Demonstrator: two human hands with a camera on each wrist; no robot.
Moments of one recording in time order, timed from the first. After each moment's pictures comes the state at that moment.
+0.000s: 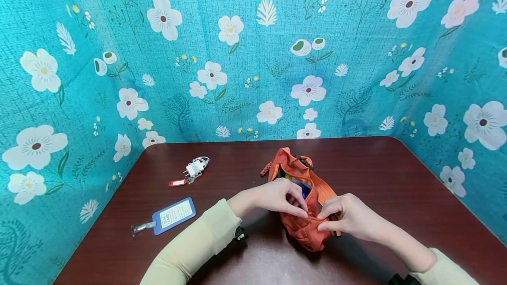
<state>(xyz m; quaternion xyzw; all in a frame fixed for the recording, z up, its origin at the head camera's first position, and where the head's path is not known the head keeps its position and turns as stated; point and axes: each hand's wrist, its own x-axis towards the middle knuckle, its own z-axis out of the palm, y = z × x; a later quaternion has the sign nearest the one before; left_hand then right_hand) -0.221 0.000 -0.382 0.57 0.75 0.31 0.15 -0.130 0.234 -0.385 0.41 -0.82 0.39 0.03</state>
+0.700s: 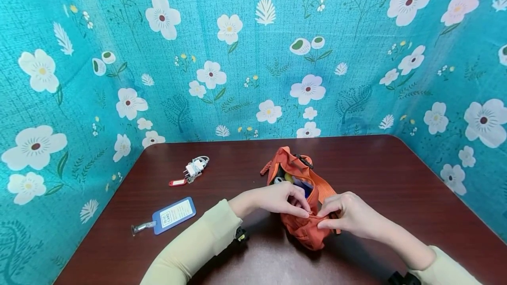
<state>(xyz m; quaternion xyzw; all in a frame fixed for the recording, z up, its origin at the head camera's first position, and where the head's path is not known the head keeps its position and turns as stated) -0.220 0.004 -0.385 0.56 0.72 0.34 0.21 -0.132 0.234 -0.383 0.42 -0.82 0.37 0.05</state>
